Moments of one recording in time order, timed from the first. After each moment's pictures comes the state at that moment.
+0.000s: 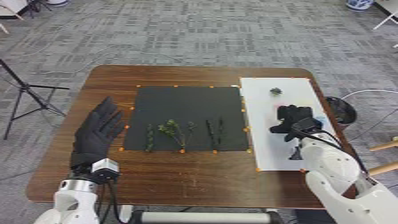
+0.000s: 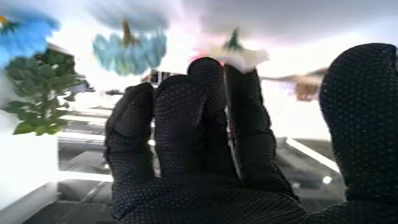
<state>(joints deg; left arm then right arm) 123.2 -62.9 -91.6 -117.8 42.1 6.1 17.3 -94.7 -48.8 72.0 -105.4 -142.3 -6.6 22.5</state>
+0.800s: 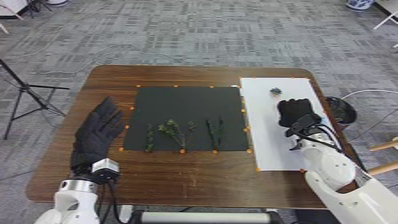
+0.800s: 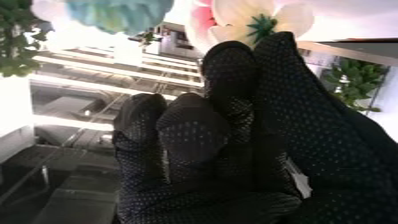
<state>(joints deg) 123.2 -63.0 -91.5 -117.8 42.1 6.2 17.4 -89.8 -47.7 67.4 -94.8 -149.4 12.5 14.8</state>
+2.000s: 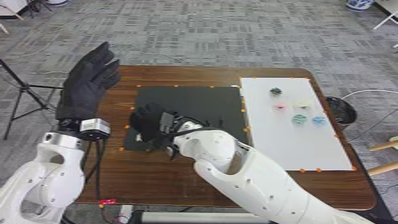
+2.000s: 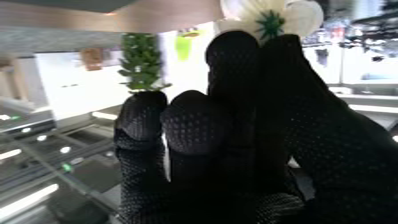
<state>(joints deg) 107.7 -49.5 -90.3 -116.7 41.6 4.3 18.5 -62.8 -76.2 33.4 -91.9 -142.0 -6.2 -0.1</state>
